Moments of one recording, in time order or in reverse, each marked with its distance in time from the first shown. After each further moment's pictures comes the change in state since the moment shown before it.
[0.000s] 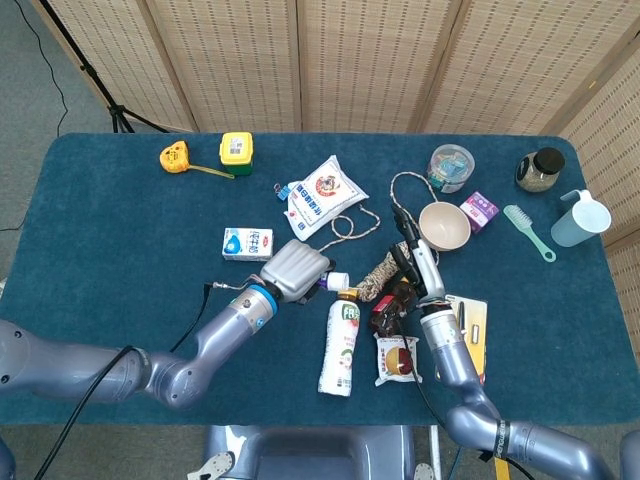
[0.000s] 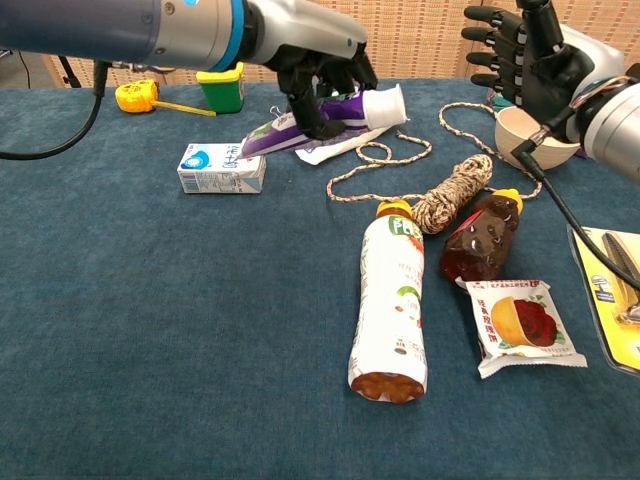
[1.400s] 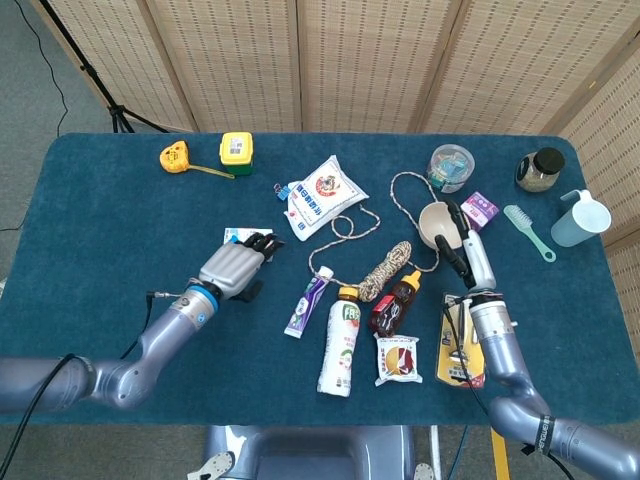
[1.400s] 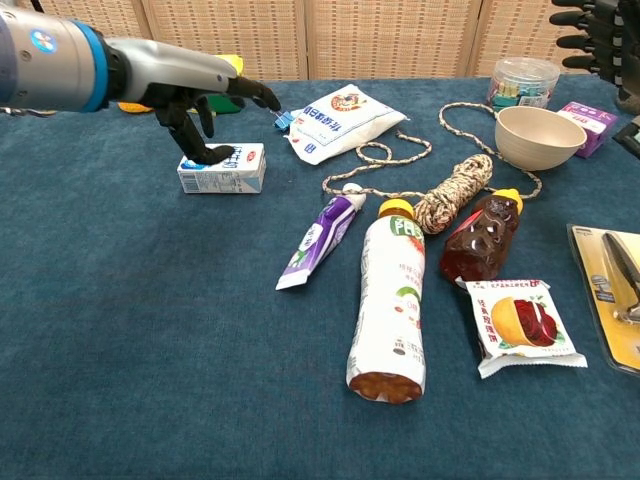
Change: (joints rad) left arm 0.227 0.111 0.067 -0.020 0.107 -0.006 -0.155; right arm -0.038 0.168 -0.026 0.062 -0.005 -0.023 0.020
